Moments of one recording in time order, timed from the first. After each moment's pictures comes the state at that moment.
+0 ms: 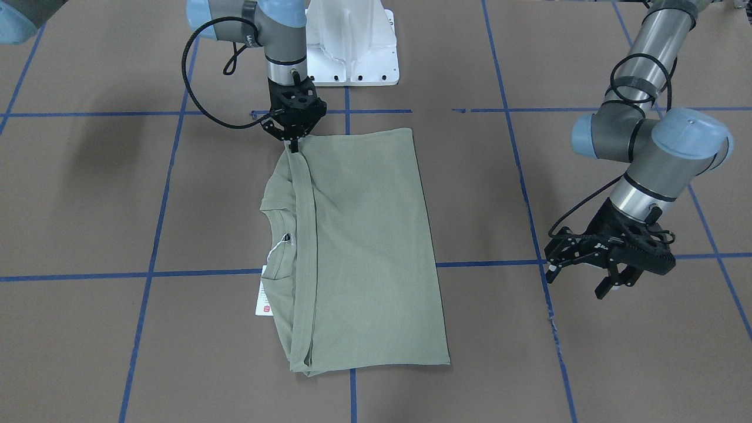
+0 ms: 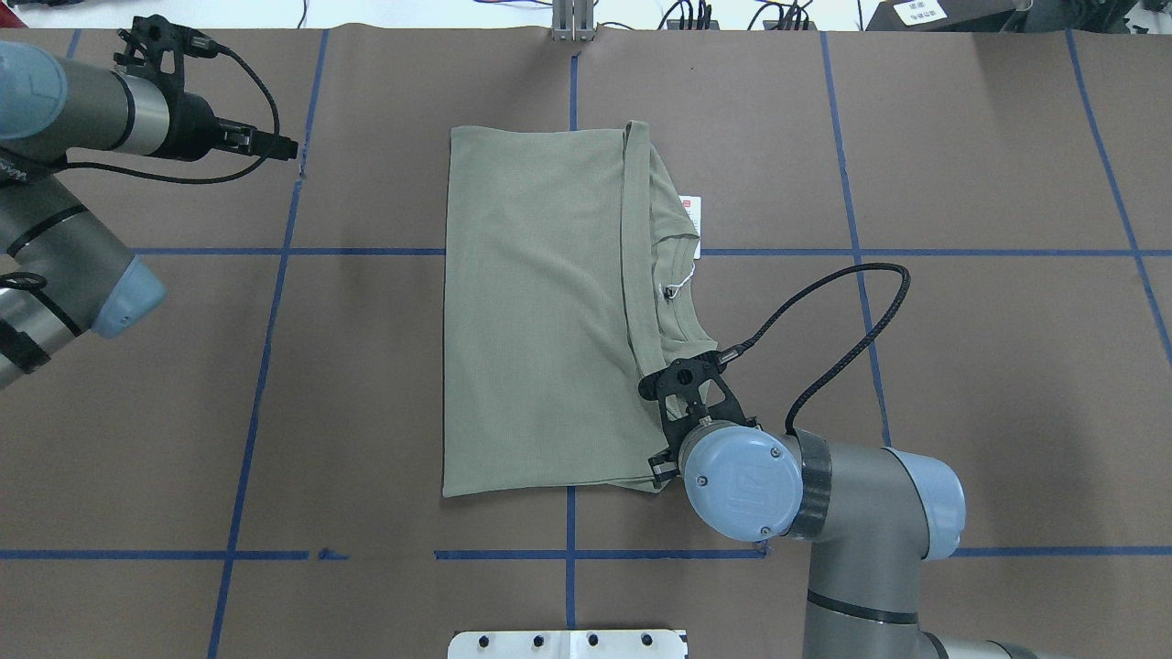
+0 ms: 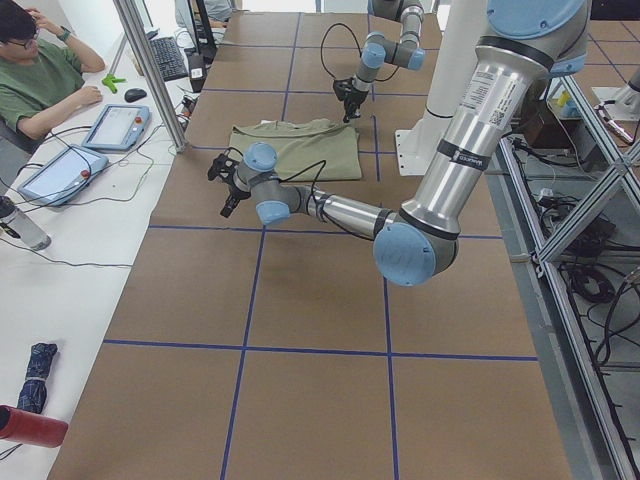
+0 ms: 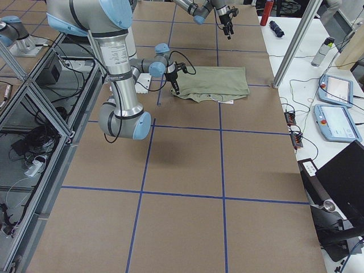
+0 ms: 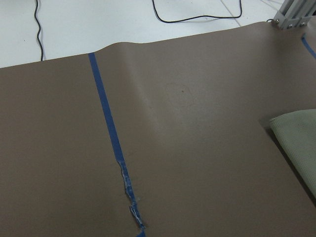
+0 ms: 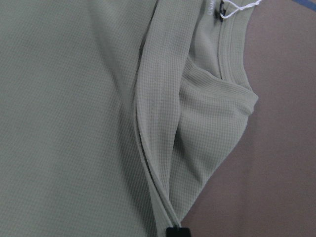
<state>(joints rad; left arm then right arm) -0.98 -1.99 -1.35 -2.47 -1.95 -0.75 0.25 -1.16 1.92 -1.61 1.45 1.05</state>
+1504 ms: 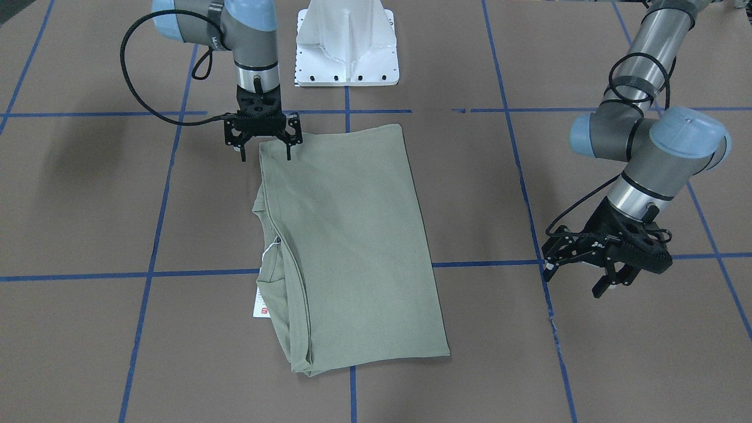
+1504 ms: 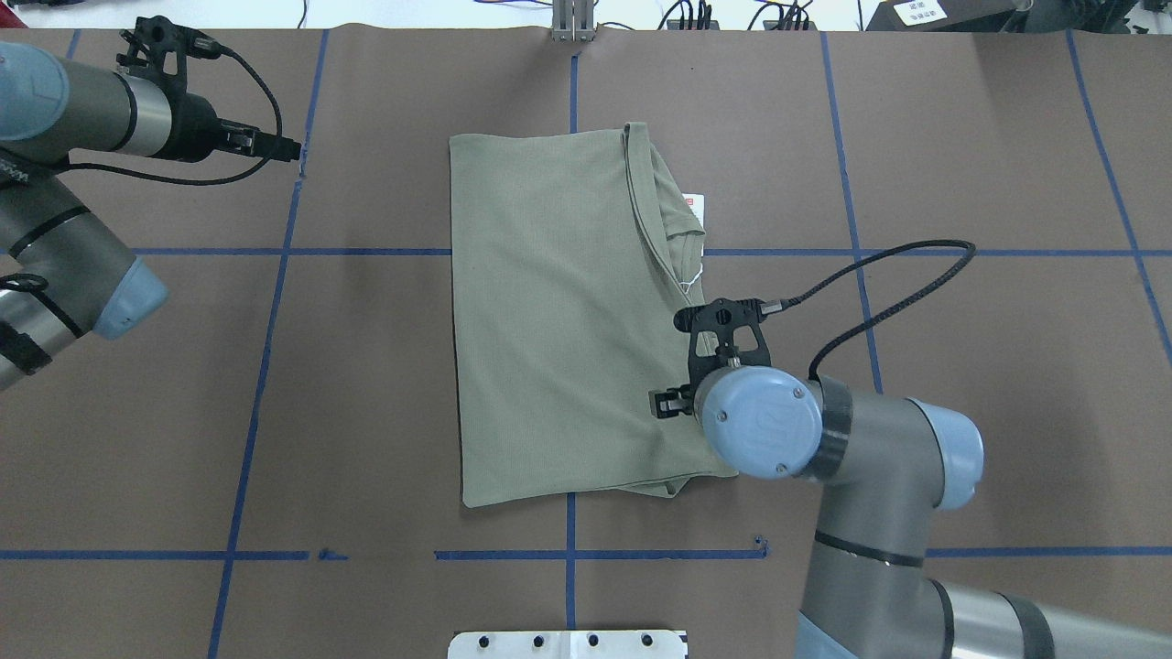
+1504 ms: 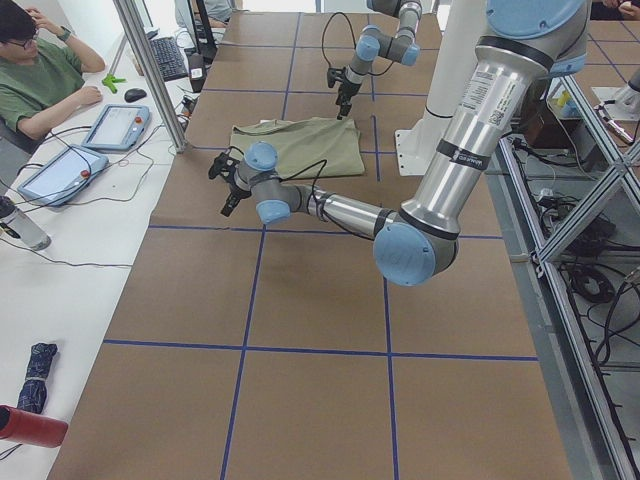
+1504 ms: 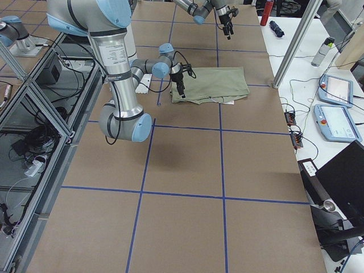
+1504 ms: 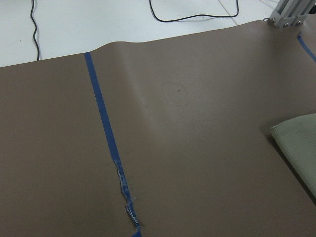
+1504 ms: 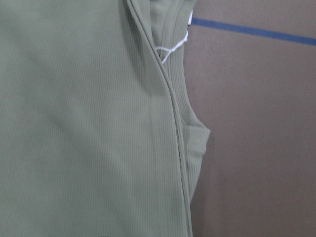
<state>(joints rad) -0.97 -1.99 -1.36 -2.47 -1.96 -0.75 0.37 -1.11 1.87 -1.60 1.47 1.20</state>
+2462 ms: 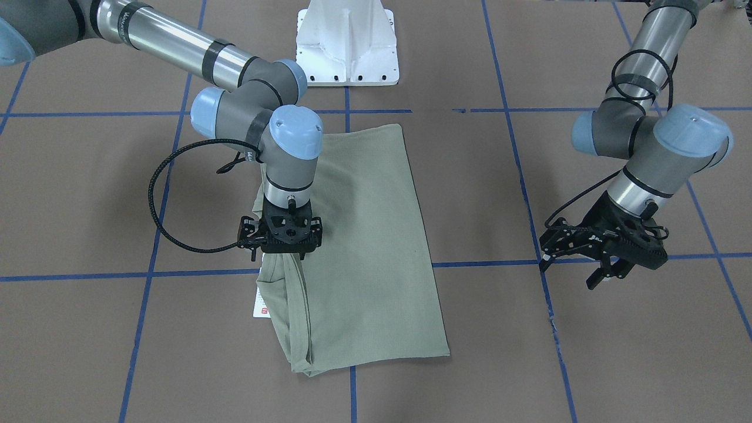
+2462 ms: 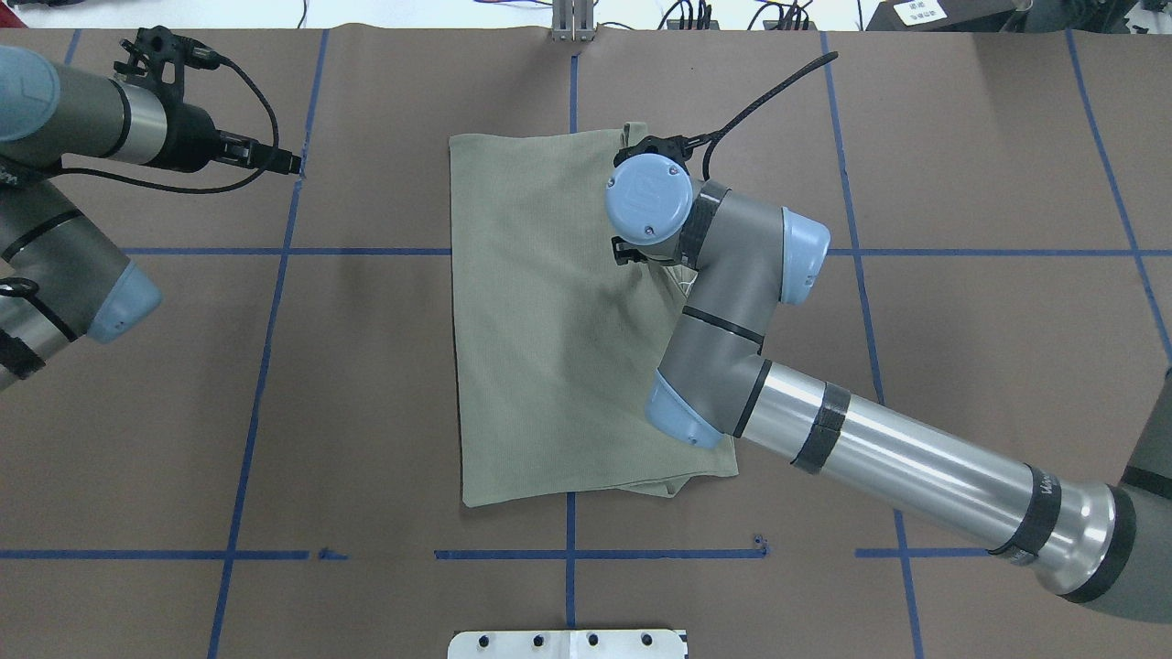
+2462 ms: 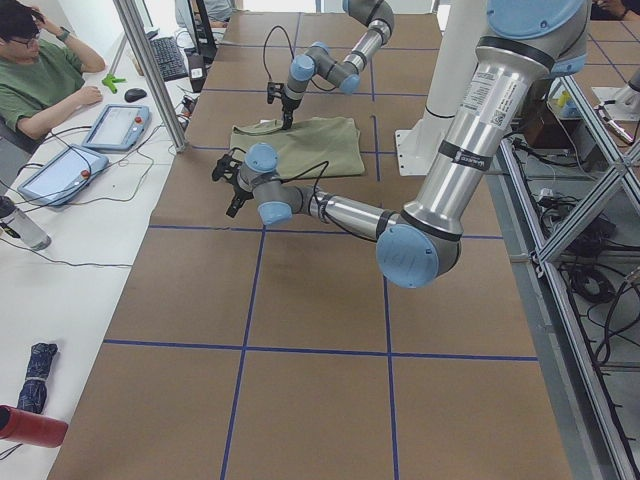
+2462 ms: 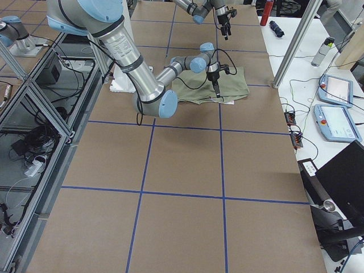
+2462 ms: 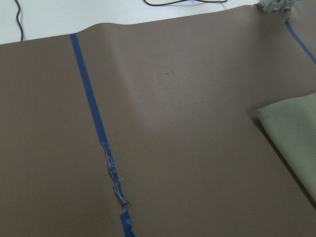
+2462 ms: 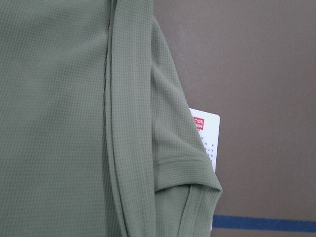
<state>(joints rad) -0.98 -1.97 -1.37 -2.47 -2.01 -0.75 0.58 -0.77 1.33 -1.53 1.56 0.99</state>
